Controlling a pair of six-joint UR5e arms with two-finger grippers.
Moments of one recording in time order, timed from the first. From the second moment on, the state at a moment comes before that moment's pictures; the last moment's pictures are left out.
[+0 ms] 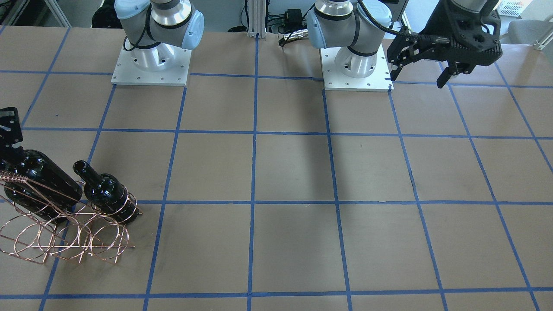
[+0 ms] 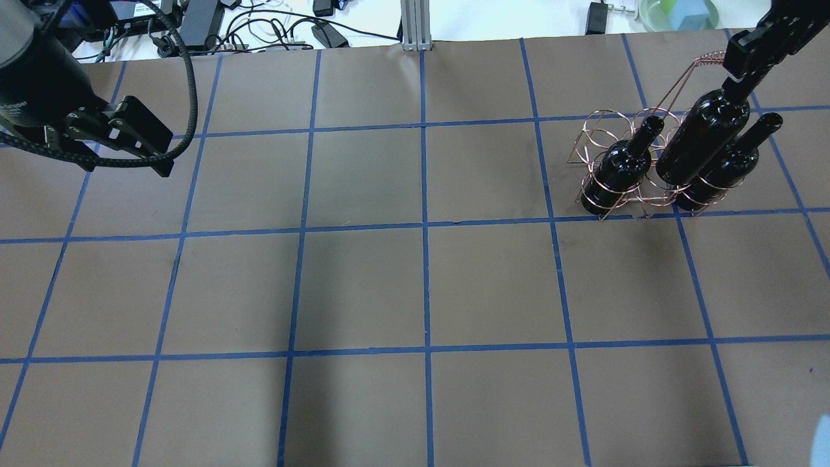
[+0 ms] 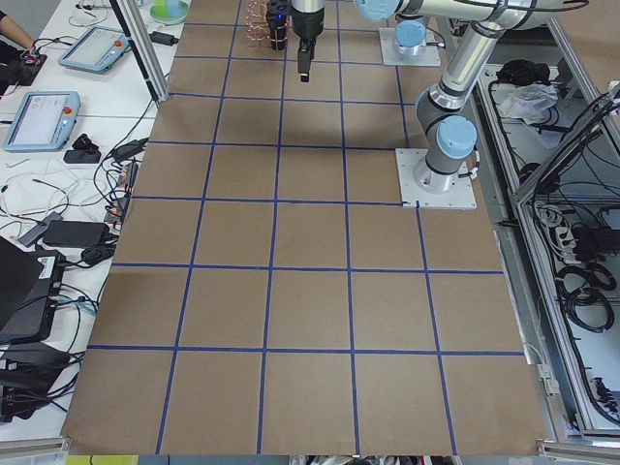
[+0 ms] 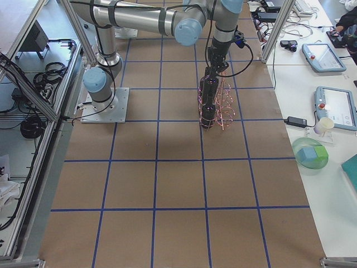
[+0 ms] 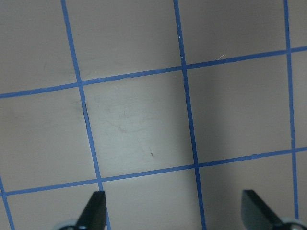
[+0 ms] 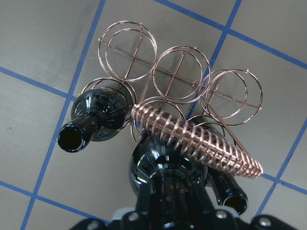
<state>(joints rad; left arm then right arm) -1.40 -1.45 -1.54 -1.73 1.56 0.30 1.26 -1.36 1.33 -1.52 -1.59 -0.72</state>
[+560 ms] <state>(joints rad) -1.40 -1.45 -1.54 -1.73 1.56 0.30 1.26 -1.35 1.33 -1.52 -1.59 -0.72</state>
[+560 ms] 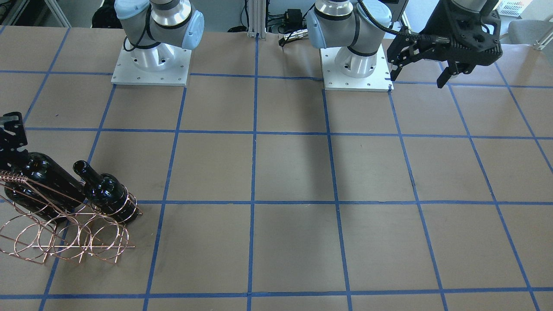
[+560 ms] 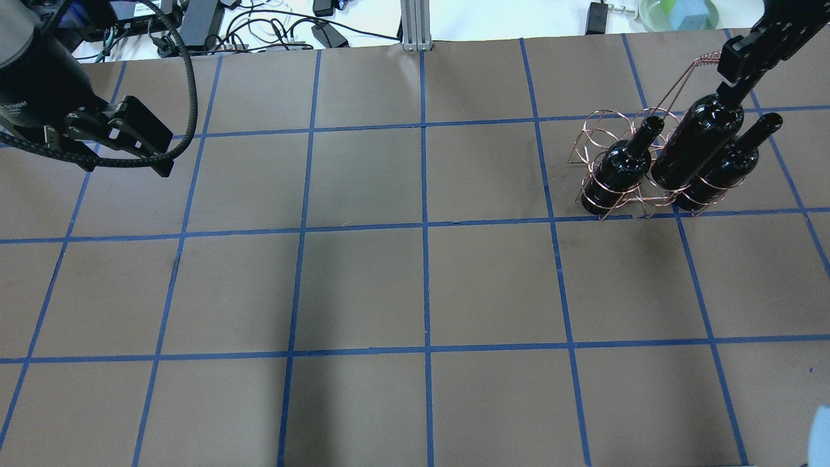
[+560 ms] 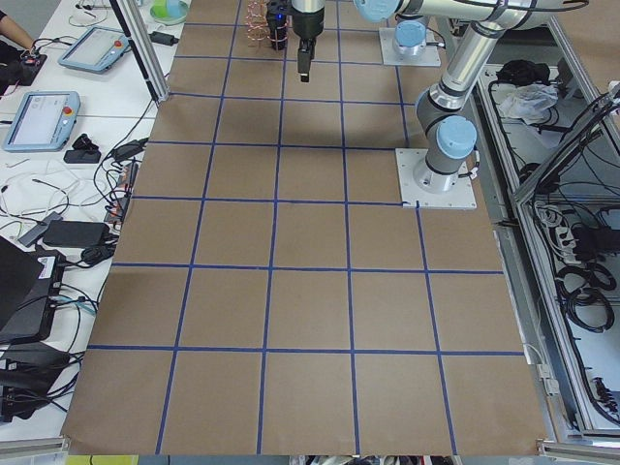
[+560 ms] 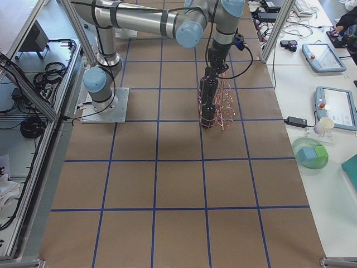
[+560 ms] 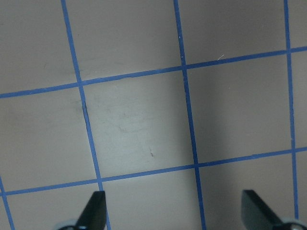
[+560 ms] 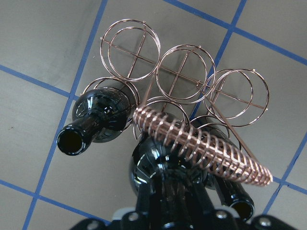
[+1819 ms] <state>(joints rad) -1.40 -1.45 -1.54 -1.73 1.56 0.30 1.26 -1.31 1.35 -1.56 -1.59 -0.72</state>
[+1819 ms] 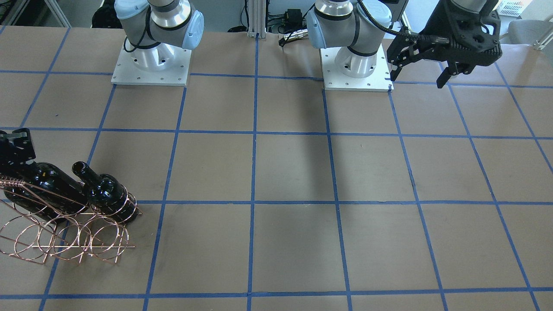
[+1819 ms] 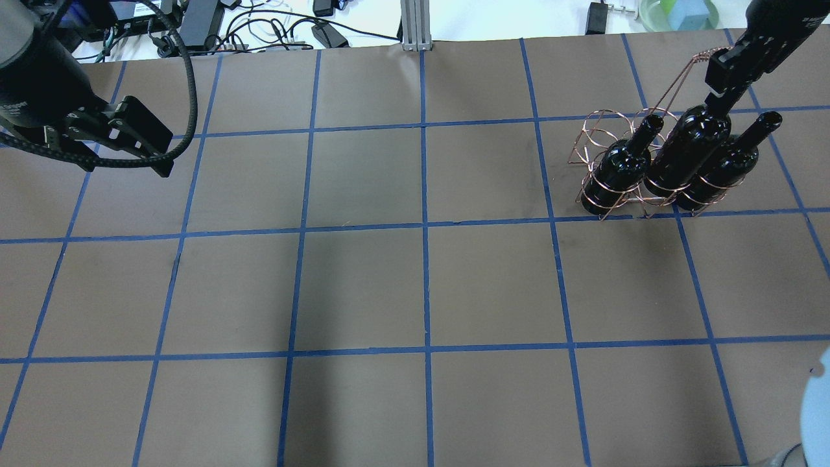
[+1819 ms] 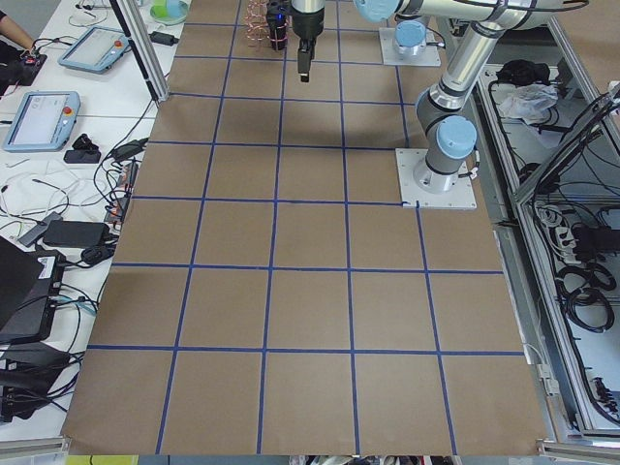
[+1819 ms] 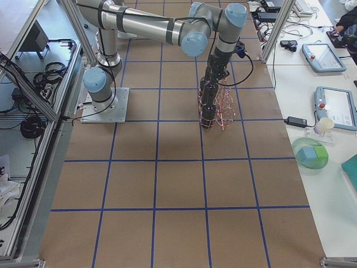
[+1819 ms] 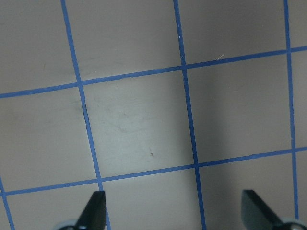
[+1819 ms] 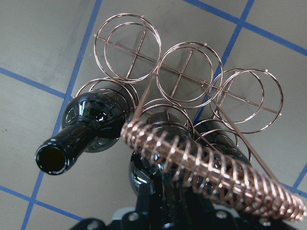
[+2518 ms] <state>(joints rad) -1.40 -1.45 -1.55 -1.73 1.56 0.30 1.27 -1.30 1.37 -1.58 -1.58 -0.71</state>
